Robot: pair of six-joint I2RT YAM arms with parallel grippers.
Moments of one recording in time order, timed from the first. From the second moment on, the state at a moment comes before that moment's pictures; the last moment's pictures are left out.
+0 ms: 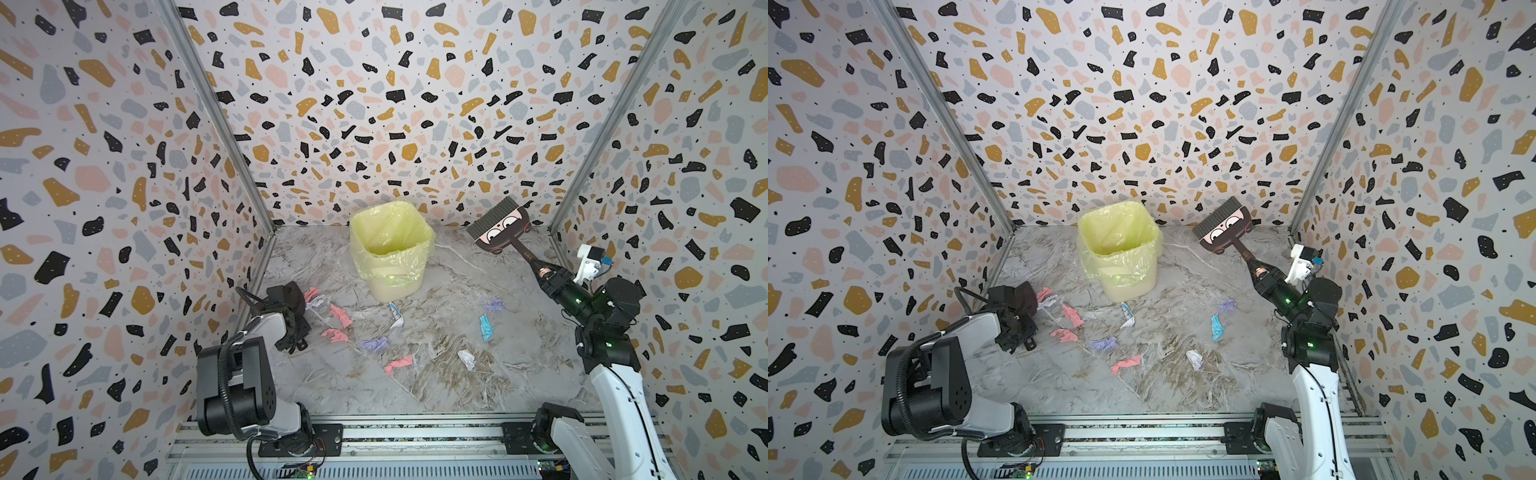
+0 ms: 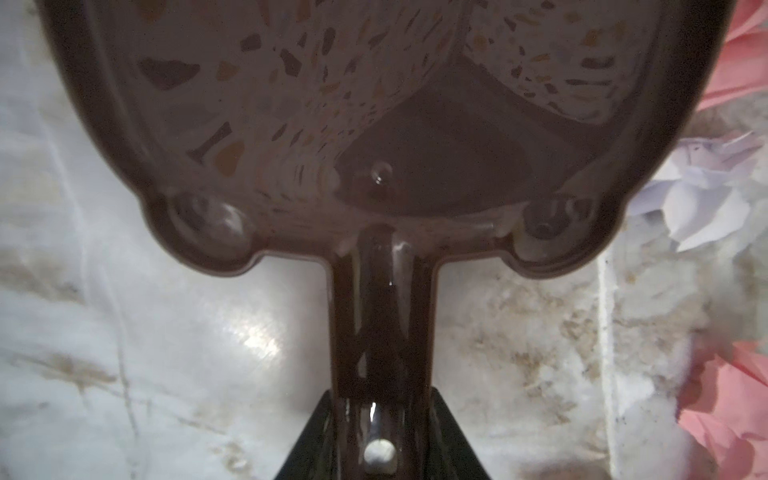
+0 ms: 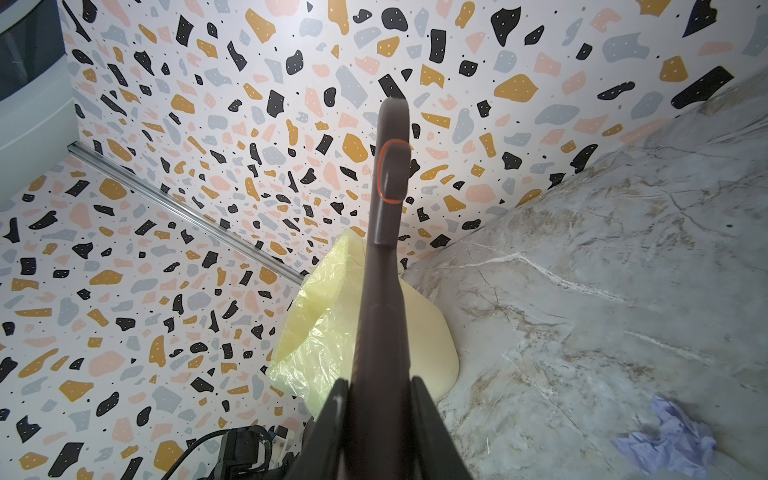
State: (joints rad) left arm 0.22 1.47 0.69 -0.44 -0.02 -0.45; right arm -0.18 0.79 0.74 0.01 -0.69 0.83
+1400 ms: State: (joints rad) left arm -0.02 1.11 1.15 -0.82 -0.15 -0.40; right arm -0.11 0.86 0.95 -0.24 -0.64 0.66
